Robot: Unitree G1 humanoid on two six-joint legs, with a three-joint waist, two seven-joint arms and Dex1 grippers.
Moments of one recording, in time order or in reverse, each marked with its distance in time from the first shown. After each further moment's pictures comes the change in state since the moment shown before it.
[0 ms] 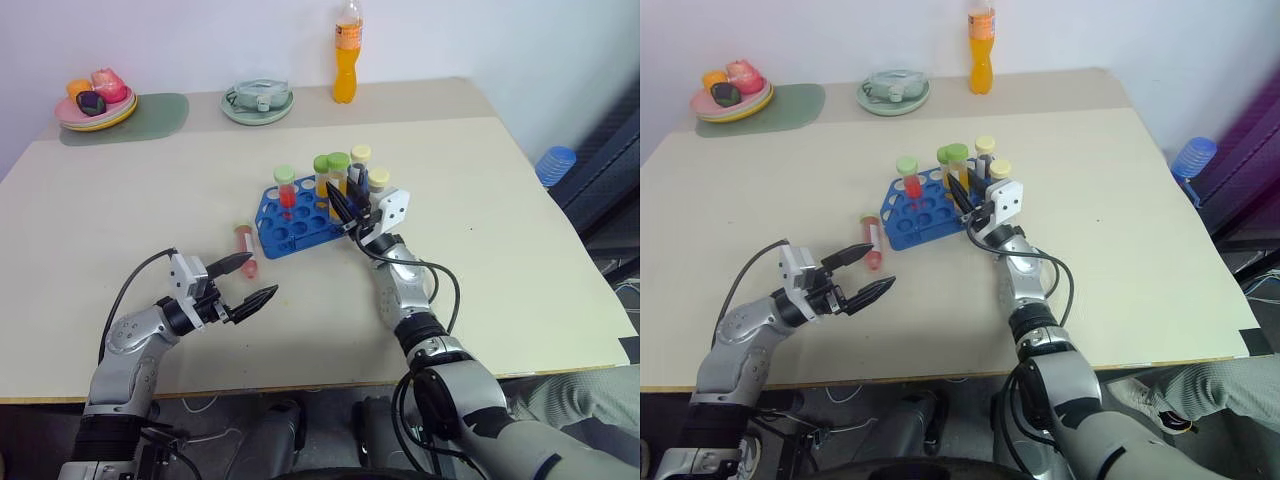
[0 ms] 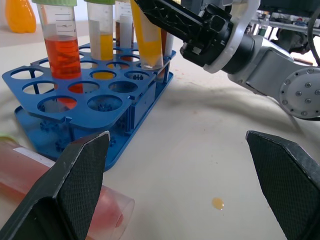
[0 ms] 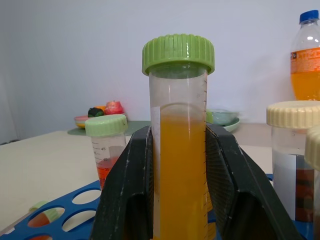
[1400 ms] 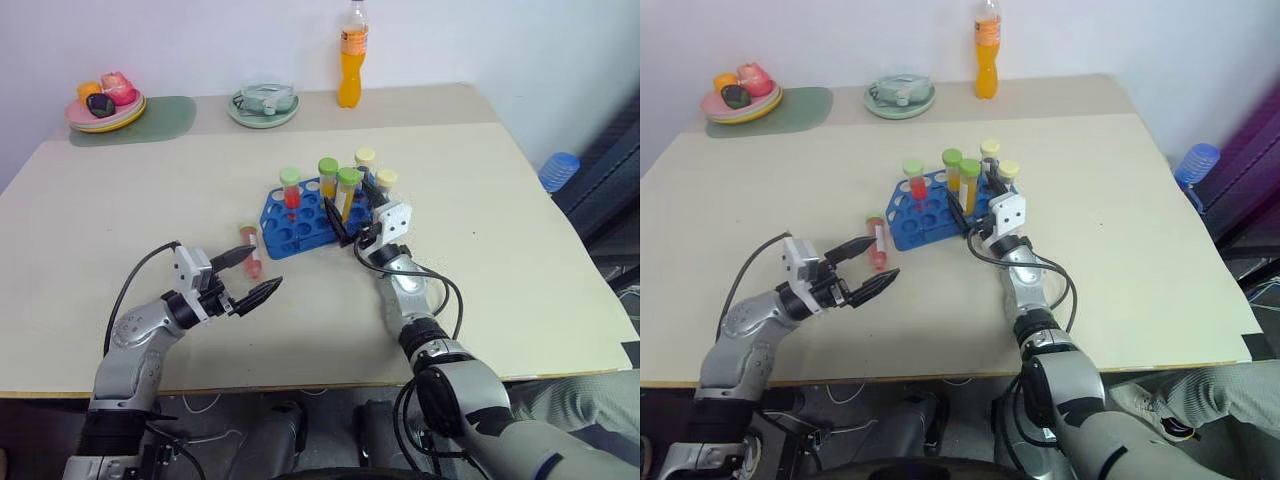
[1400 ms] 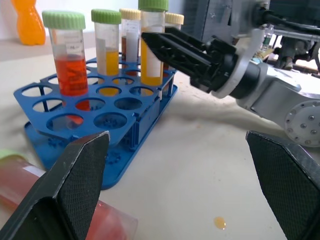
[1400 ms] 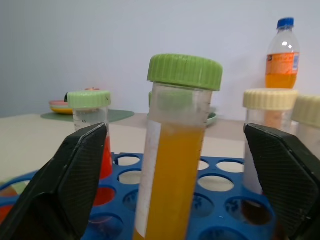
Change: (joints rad) left arm -0.035 -0.030 -0.007 -0.016 -0.002 0.040 0.033; right arm 0.033 -0.028 -0.015 0.080 -0.123 -0.148 -0.100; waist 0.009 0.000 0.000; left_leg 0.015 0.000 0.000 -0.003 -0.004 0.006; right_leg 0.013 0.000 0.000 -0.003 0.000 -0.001
